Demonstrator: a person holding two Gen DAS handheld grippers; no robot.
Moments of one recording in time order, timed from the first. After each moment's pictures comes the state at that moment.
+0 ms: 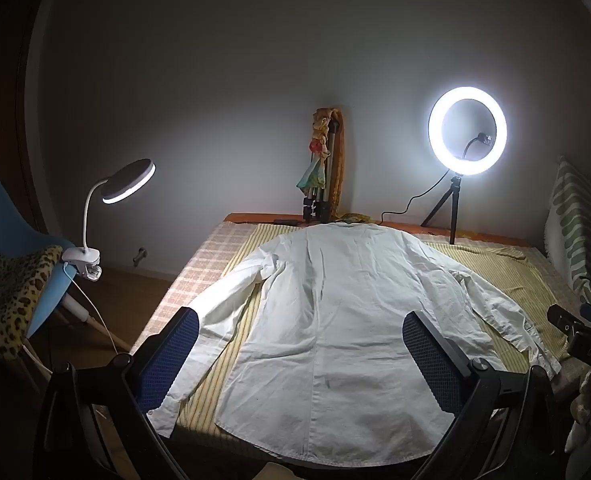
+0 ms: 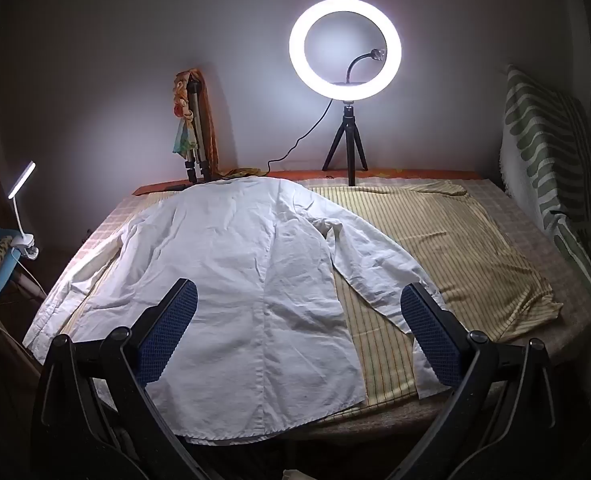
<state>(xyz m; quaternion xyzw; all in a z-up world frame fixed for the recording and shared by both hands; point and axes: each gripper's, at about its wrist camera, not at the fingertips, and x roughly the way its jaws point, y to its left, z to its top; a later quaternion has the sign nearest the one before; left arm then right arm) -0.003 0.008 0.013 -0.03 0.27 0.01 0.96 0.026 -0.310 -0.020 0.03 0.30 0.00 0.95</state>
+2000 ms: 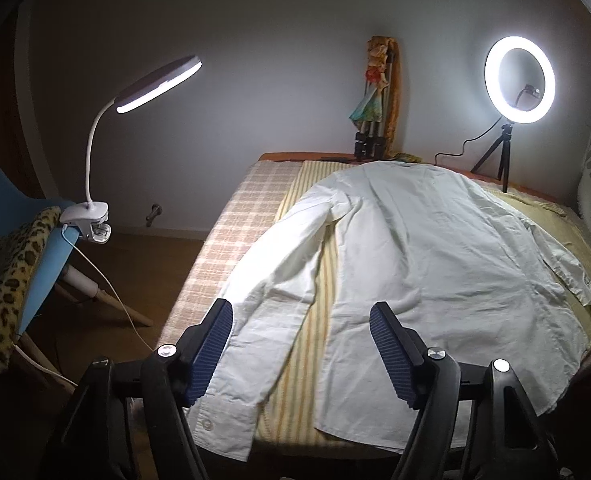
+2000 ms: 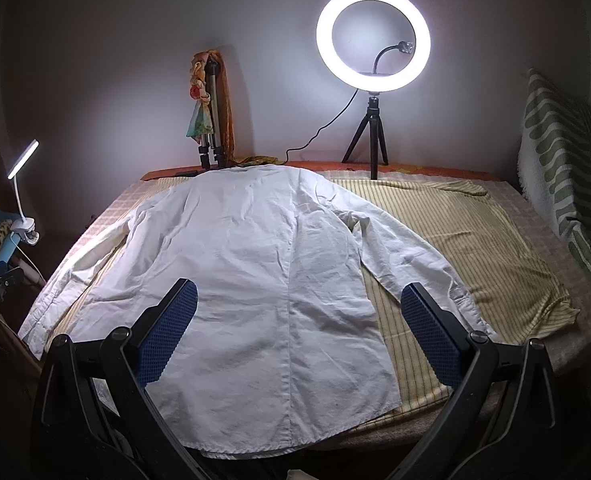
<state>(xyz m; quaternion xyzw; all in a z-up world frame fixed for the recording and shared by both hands) 0.061 0.126 -0.086 -0.02 0.36 0.03 0.93 0.052 -0.273 -0.041 0.01 0.29 0.03 0.96</state>
